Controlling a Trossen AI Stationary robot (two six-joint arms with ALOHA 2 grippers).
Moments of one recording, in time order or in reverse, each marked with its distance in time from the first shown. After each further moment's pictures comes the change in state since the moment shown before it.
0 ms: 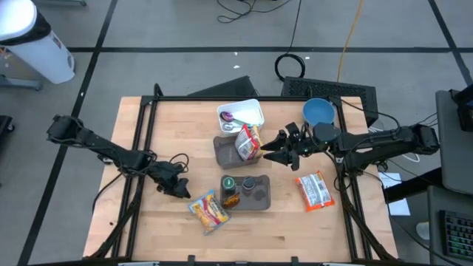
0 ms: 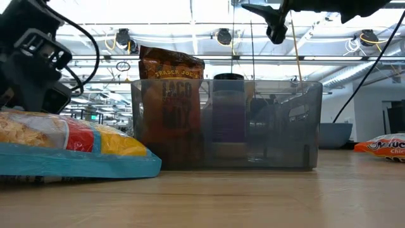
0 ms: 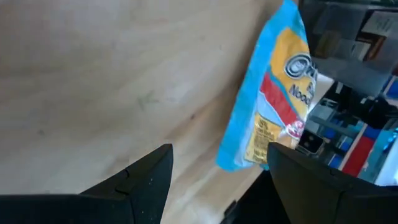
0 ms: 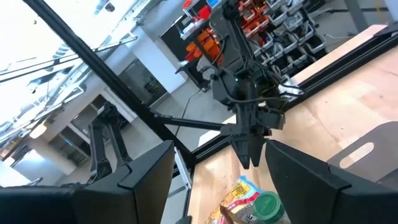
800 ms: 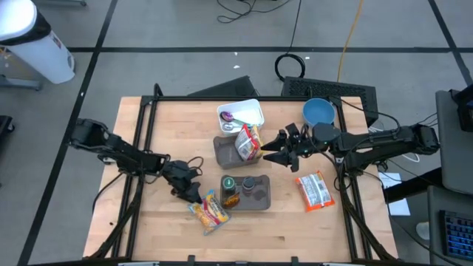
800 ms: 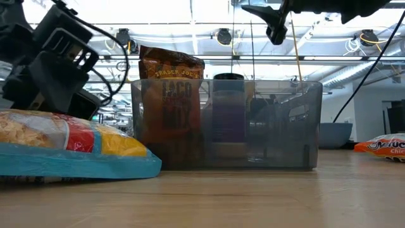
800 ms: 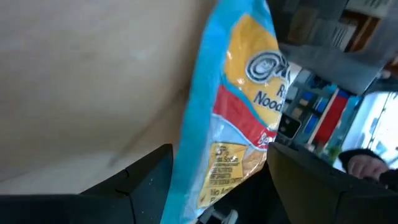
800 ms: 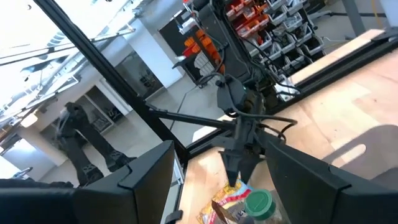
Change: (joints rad) left arm 0.093 0.453 0.063 0.480 0.213 0.076; right arm 0.000 0.000 0.000 -0.015 0.000 -0.056
